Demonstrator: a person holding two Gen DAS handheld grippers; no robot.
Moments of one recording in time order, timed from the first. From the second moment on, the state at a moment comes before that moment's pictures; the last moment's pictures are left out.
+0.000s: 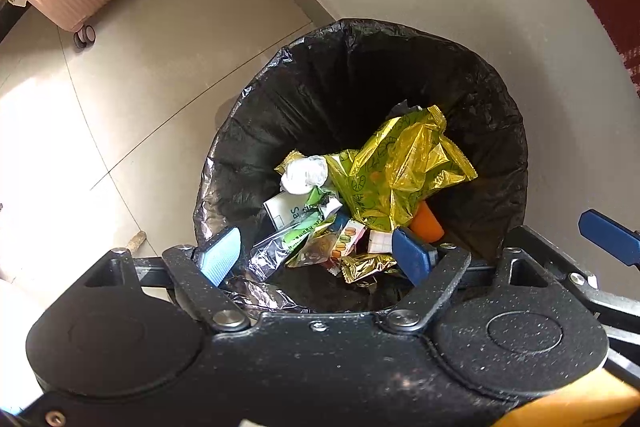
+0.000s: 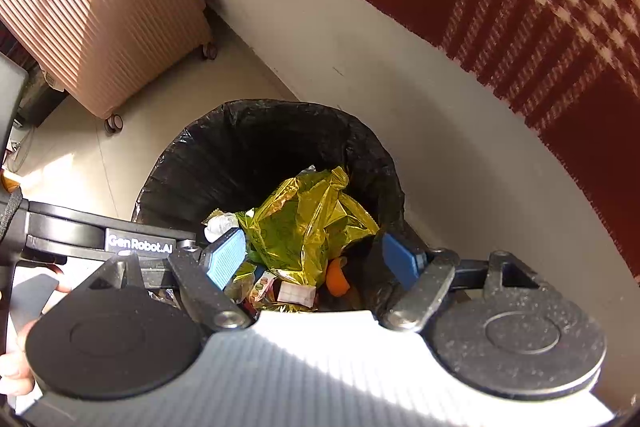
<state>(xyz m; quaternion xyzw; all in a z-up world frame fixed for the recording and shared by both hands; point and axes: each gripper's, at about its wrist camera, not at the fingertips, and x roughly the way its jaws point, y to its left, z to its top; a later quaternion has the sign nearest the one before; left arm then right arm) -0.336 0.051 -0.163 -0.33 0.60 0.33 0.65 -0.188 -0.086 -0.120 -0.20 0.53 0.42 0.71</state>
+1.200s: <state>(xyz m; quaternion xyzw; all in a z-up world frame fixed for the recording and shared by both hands) -0.336 0.047 -0.181 -0.33 0.61 0.32 0.65 -0.181 -0.085 -0.130 -0.22 0.53 0.42 0.70</state>
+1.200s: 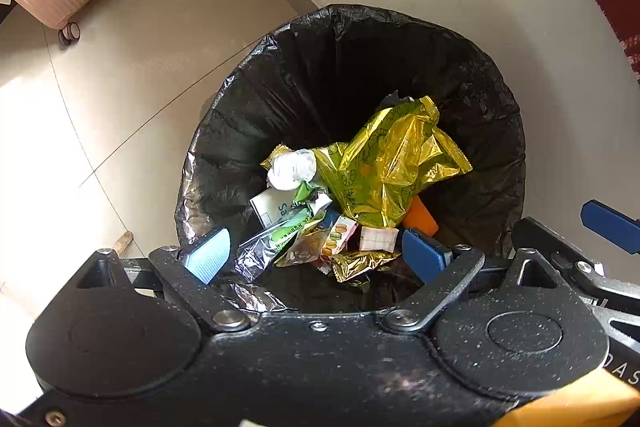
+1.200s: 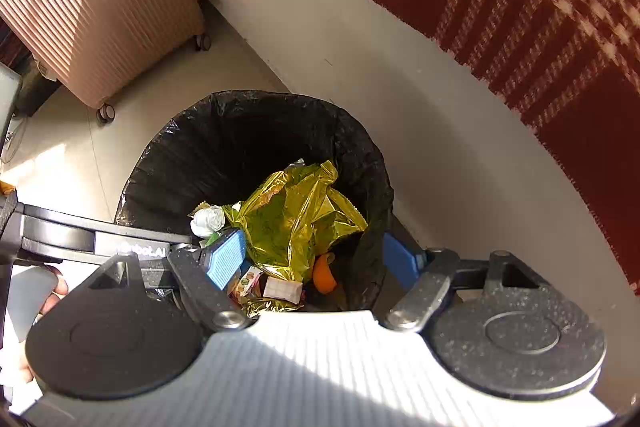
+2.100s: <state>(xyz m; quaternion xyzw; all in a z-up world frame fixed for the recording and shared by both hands) -0.324 0.034 -0.188 -0.30 0.63 0.30 0.65 -0.177 -0.090 -0.131 -0.22 0.53 0.42 0.71</state>
